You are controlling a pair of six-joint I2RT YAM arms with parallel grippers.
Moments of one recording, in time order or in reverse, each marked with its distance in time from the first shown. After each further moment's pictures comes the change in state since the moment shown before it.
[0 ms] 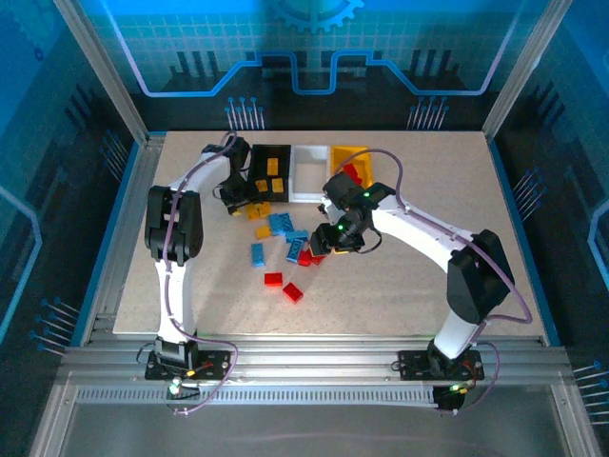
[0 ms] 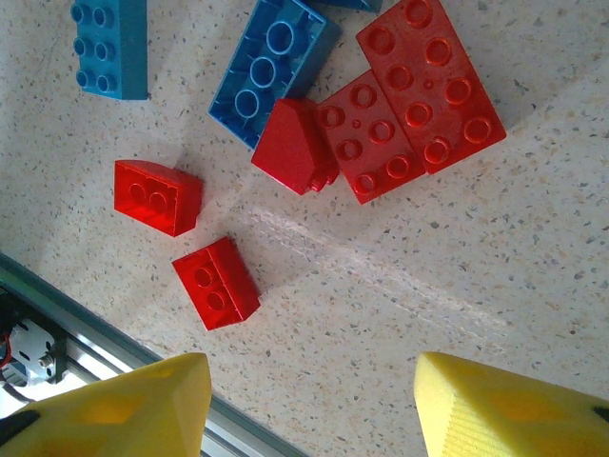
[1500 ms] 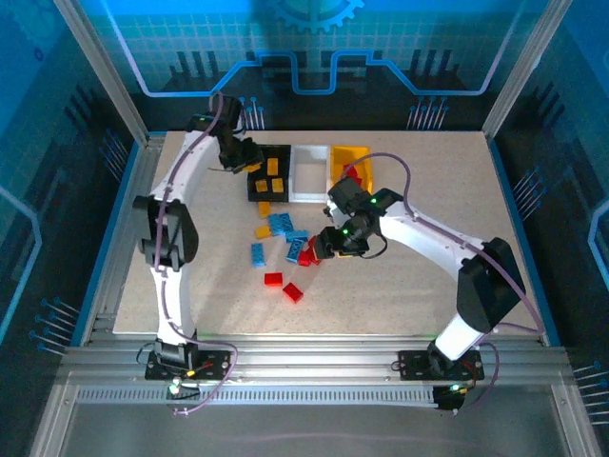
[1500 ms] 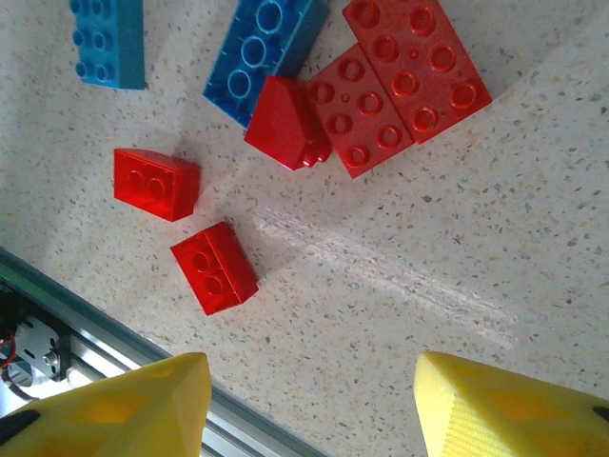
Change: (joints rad) left arm -0.005 -0.040 0.342 -0.041 0.074 0.000; right arm 0.003 -0.086 -0.077 0.027 0.009 0.039
